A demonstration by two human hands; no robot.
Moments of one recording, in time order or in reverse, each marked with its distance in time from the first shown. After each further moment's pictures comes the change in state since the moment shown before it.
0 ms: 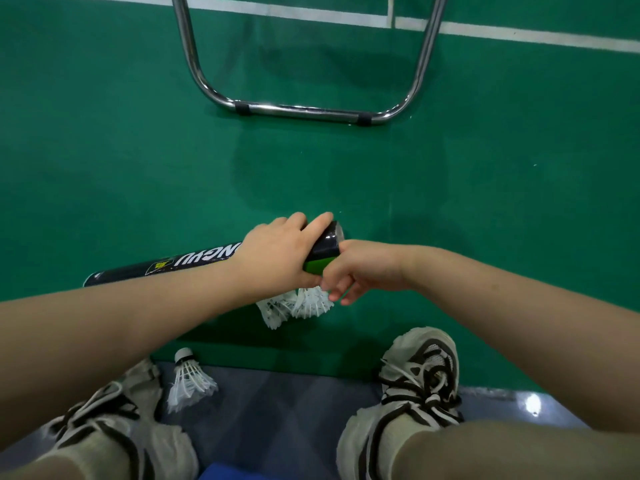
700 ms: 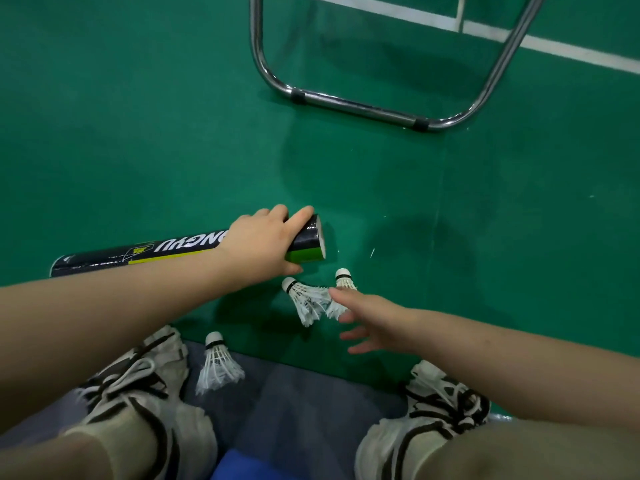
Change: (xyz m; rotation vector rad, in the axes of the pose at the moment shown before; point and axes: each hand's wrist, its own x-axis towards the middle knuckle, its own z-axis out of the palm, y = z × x) left_hand -0.030 -0.085 0.017 0.050 -0.064 -0.194; right_hand 0.054 0.042 0.055 0.209 0.143 0.357
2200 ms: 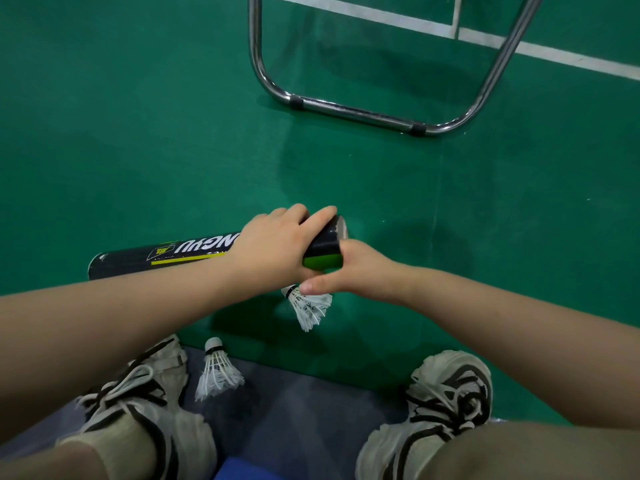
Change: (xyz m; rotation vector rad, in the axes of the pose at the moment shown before) left_hand -0.005 0.021 -0.024 -0.082 0.084 0.070; right_hand -0.028 -0.065 0.002 -0.490 0.034 -0.723
